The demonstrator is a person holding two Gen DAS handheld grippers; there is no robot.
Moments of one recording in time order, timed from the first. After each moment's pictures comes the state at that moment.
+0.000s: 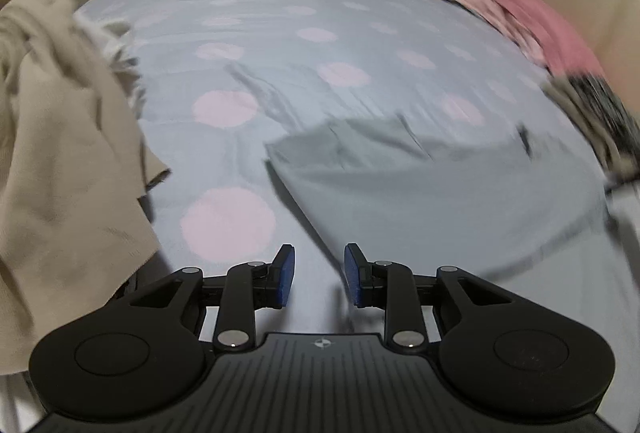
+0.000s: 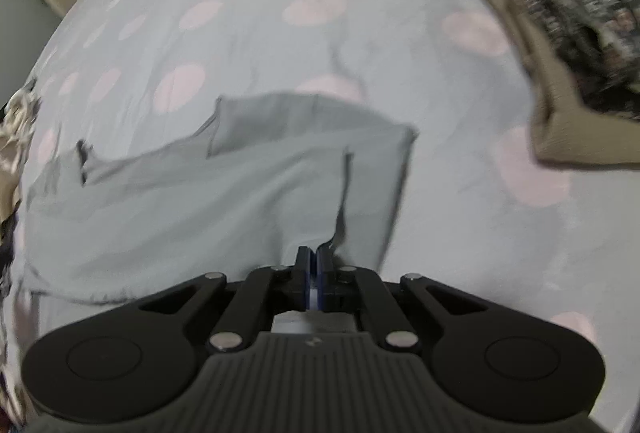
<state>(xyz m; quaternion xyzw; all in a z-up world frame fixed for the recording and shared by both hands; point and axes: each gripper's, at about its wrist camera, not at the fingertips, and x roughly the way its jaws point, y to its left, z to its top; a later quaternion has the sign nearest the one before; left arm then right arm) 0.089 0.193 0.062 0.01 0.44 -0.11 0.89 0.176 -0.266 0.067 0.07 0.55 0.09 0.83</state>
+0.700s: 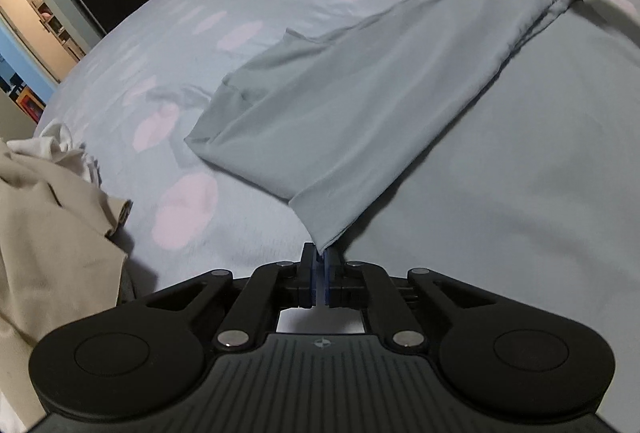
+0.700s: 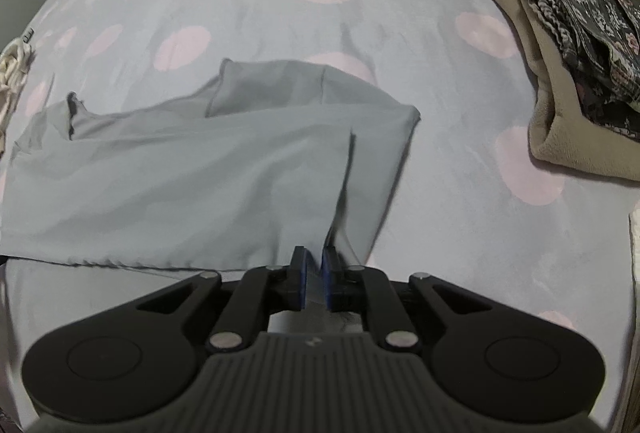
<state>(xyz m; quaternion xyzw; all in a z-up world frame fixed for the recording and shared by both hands) 0.046 0.134 0.029 0.27 0.44 -0.16 0.84 0.166 -0.251 0.053 0.01 0.57 0.10 0.81</state>
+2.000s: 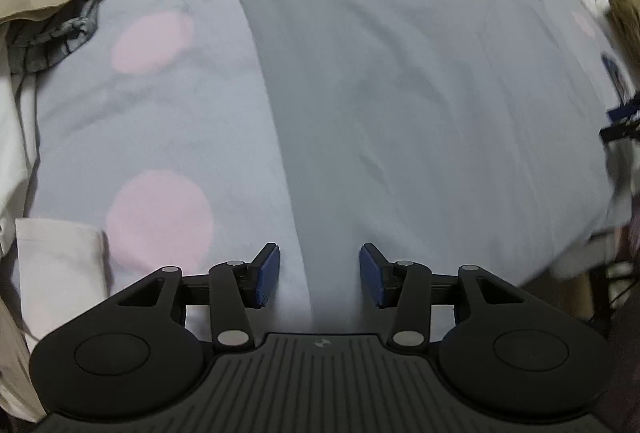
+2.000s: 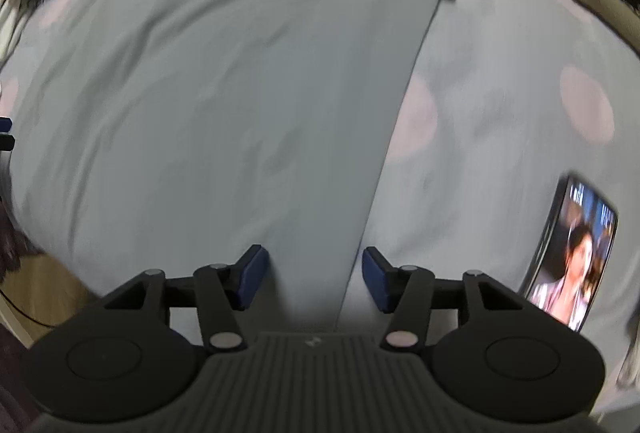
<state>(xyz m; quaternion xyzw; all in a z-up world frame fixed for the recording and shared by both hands) -0.117 0.139 0.036 0.05 0.61 -0.13 0.78 -0.063 -0.254 0.025 -0.11 0.62 0.20 0.75</state>
